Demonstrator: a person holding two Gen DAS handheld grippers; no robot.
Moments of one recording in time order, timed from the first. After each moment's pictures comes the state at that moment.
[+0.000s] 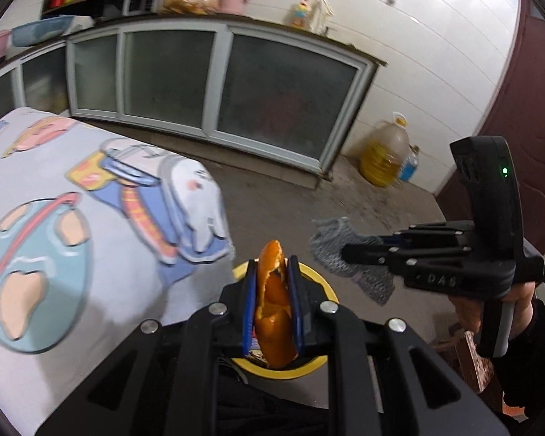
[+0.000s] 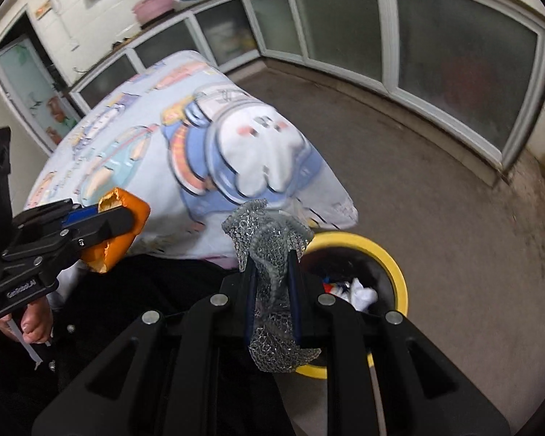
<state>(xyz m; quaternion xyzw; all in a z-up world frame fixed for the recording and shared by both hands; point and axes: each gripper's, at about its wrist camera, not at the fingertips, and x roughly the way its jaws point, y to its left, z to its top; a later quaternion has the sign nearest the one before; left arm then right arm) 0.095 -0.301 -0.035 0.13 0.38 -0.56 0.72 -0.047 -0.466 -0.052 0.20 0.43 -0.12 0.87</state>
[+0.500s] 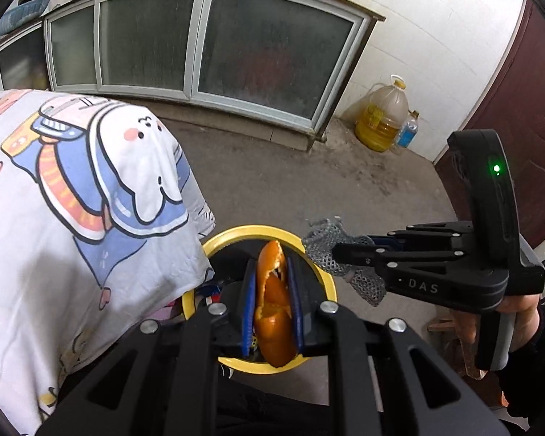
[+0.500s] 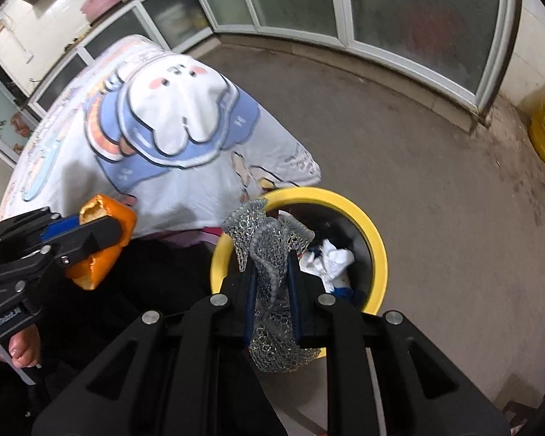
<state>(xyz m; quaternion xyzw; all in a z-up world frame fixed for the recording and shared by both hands) 0.075 -0.355 -0.096 0.17 0.43 -0.56 0.69 -0.066 -0.503 -0.124 0.25 0.47 -0.18 0.83</state>
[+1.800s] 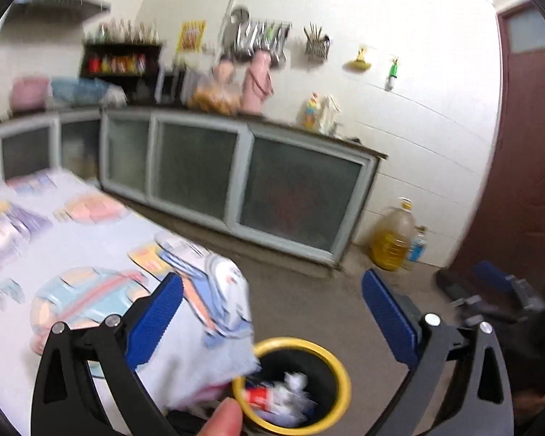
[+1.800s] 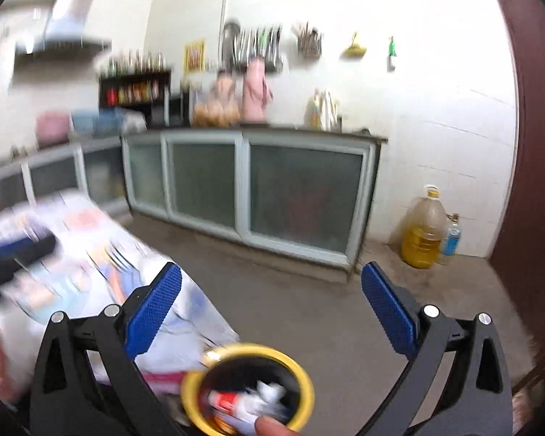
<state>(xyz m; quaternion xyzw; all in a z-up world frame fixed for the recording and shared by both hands) 0.080 -0.217 0.049 0.03 0.20 -0.54 0.82 -0.133 -0.347 0.051 0.08 0.14 -0.45 0.88</state>
